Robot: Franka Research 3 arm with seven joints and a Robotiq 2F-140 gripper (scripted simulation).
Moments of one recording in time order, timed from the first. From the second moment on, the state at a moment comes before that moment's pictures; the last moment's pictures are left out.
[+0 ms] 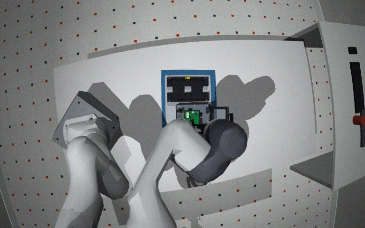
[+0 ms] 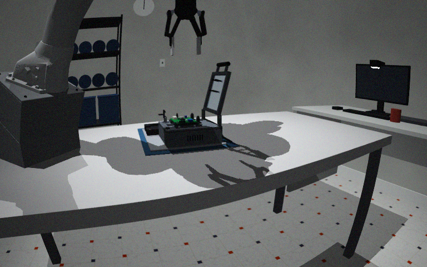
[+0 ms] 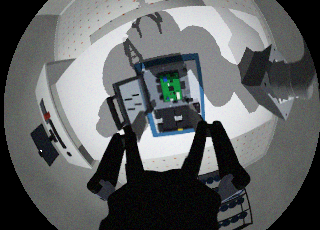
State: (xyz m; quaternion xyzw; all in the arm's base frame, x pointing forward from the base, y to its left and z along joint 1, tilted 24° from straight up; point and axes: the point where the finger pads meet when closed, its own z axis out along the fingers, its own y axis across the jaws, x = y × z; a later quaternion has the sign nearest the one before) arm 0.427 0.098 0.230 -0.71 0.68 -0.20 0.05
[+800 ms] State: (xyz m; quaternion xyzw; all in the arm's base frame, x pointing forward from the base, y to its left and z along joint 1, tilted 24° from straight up) arm 0.418 0.094 0.234 -0.71 0.67 -0.20 0.03
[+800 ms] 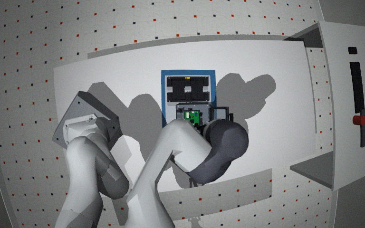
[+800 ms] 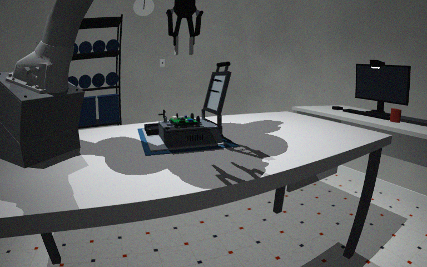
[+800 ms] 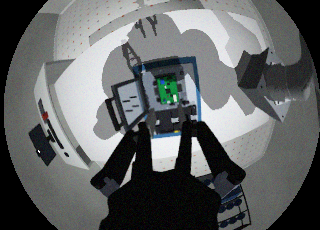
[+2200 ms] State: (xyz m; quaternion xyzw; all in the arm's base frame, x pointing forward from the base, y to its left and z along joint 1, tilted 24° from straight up) arm 0.463 0.098 0.251 -0.70 0.68 -0.20 0.03
